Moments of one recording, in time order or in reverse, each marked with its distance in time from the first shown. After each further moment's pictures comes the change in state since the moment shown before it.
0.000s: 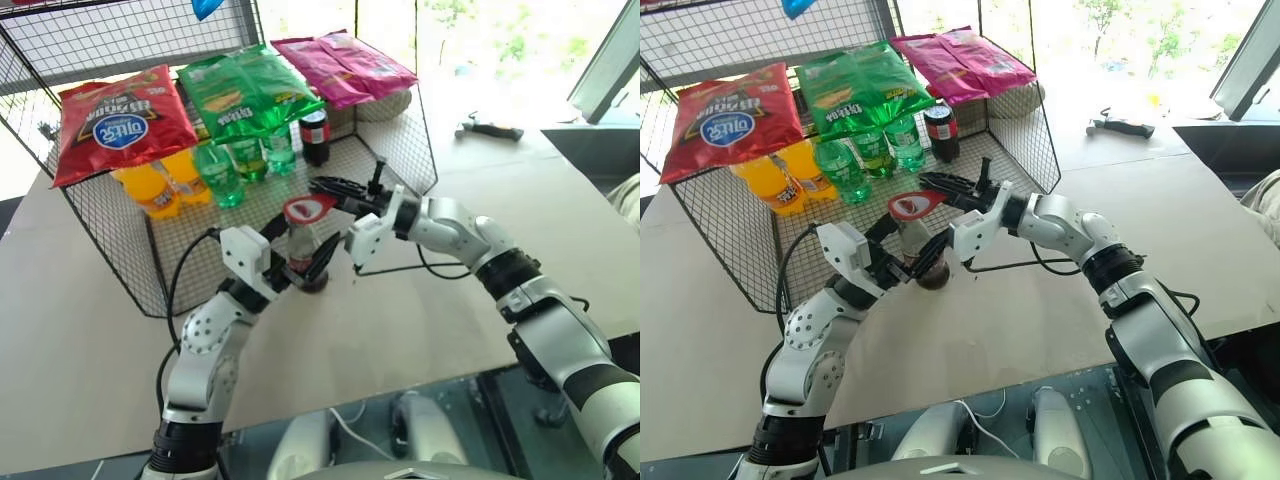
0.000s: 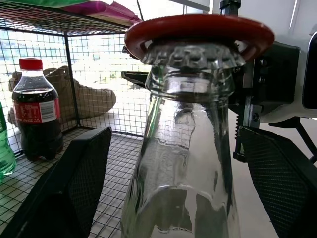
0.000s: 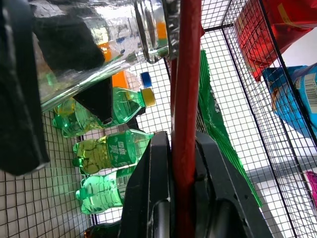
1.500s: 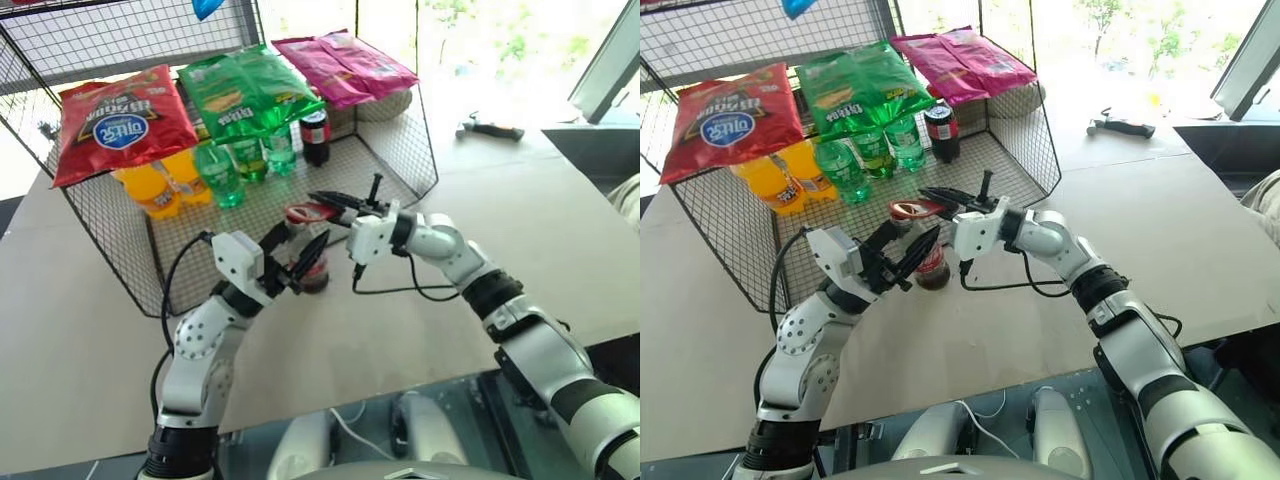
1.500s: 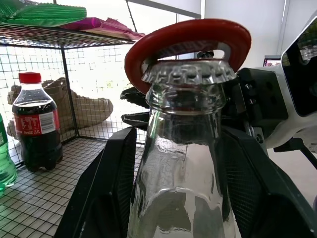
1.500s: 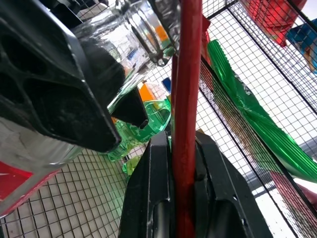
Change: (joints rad) left arm 0.018 0.009 0.017 -0.002 -0.003 -0.052 -0.042; right arm 0.105 0.086 -0.017 0.022 0.331 0.027 0.281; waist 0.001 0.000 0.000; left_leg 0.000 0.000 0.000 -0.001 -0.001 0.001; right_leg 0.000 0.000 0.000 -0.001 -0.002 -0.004
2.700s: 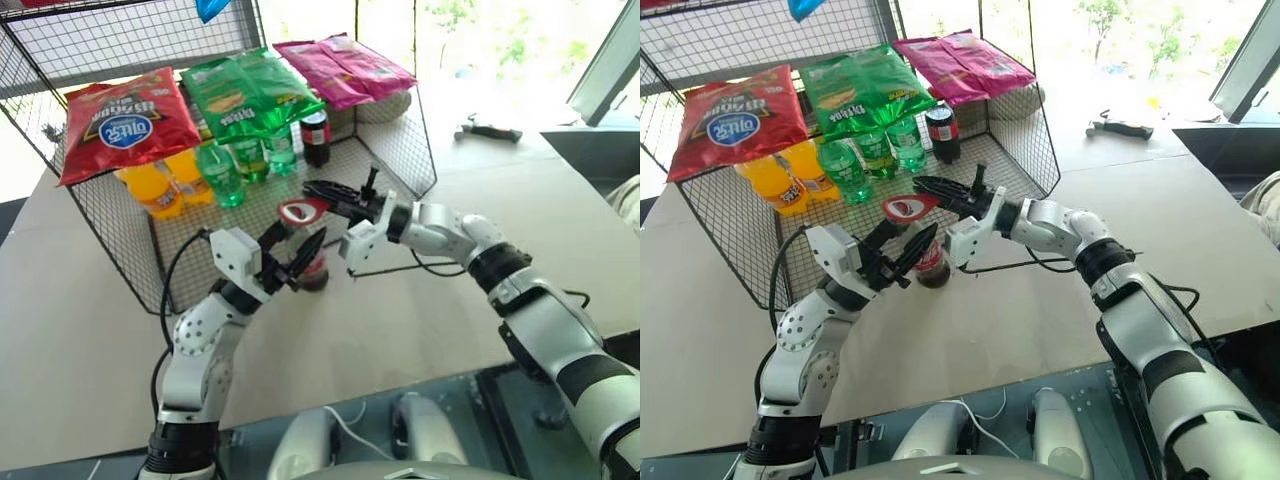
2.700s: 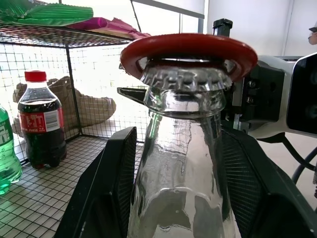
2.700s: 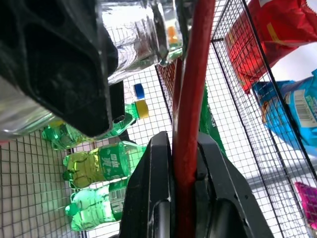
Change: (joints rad) left arm -0.018 -0.010 0.011 0.024 0.001 0.015 -0.008; right arm -0.189 -0.056 0.100 0.157 -0.513 -0.109 -0.580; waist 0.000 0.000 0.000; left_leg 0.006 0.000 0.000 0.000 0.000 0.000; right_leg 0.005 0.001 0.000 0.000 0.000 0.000
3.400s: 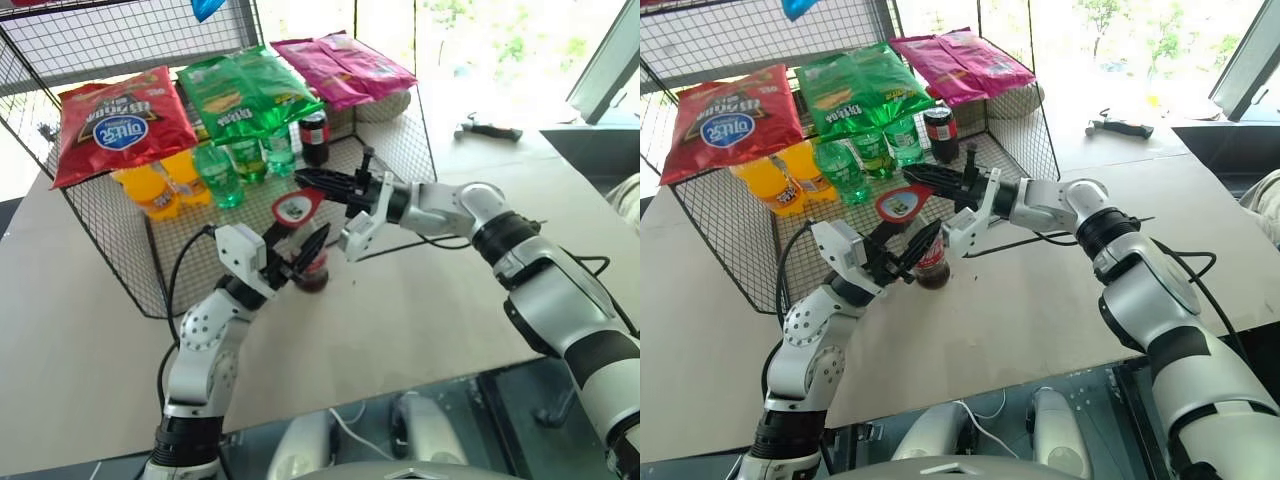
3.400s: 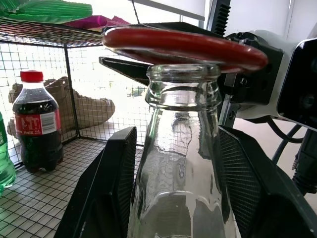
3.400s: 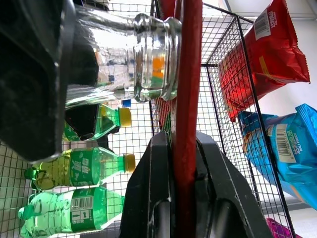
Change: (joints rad) left arm -0.025 -0.009 -0.010 0.015 0.005 -0.001 0.014; right arm -0.149 -0.033 0.098 0.073 -0.119 -0.013 -0.190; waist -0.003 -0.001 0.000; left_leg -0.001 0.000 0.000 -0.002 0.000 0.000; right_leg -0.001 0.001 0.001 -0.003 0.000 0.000
